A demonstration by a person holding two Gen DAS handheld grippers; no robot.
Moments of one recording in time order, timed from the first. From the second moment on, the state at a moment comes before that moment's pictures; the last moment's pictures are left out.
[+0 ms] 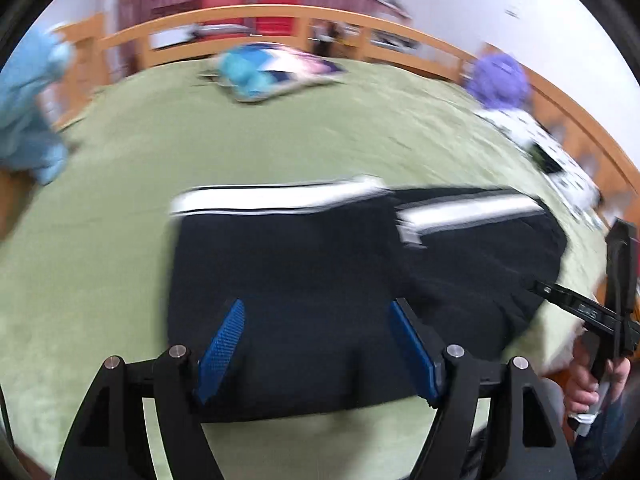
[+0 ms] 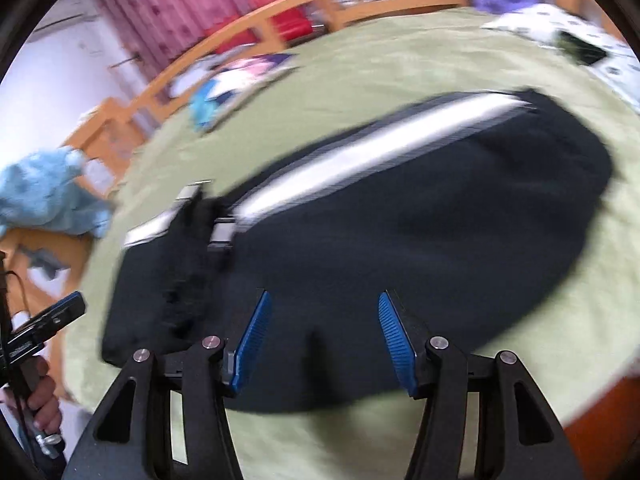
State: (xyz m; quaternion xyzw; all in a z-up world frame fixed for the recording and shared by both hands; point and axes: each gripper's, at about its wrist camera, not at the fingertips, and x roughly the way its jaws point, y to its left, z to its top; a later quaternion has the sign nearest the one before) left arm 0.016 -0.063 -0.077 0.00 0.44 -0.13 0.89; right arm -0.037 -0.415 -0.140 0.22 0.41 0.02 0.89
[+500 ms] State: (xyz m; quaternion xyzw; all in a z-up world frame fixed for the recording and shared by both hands) left arm 0.032 0.069 -0.106 -0.08 0.47 -0.03 0.88; right arm 0.054 -0.281 -0.174 0.20 0.47 0.10 0.85
